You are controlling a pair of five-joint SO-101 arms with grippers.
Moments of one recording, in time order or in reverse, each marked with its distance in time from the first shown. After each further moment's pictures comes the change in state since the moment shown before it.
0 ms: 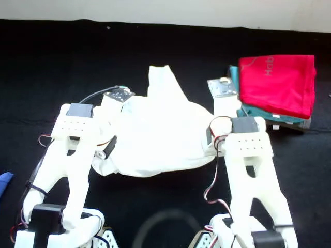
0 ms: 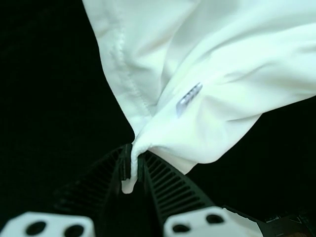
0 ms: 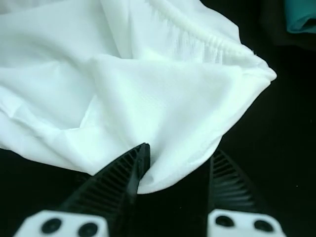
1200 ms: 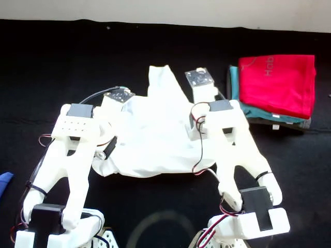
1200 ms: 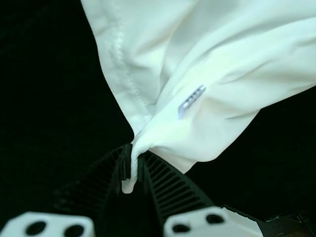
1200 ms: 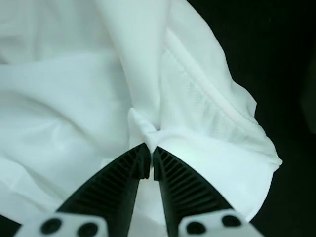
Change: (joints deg) left arm 0.1 0.0 0.4 -0.2 0.0; right arm -4.3 25.9 -9.5 -14.5 2.4
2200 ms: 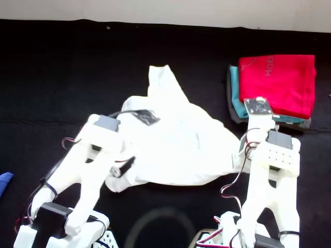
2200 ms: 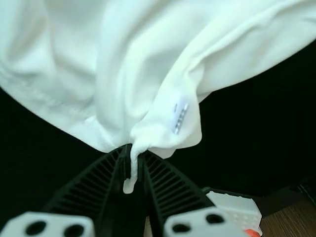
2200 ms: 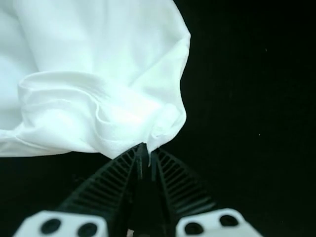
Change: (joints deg) left arm 14.0 -0.1 7.5 0.0 0.0; right arm 26.4 -27.1 20.4 13.4 12.0
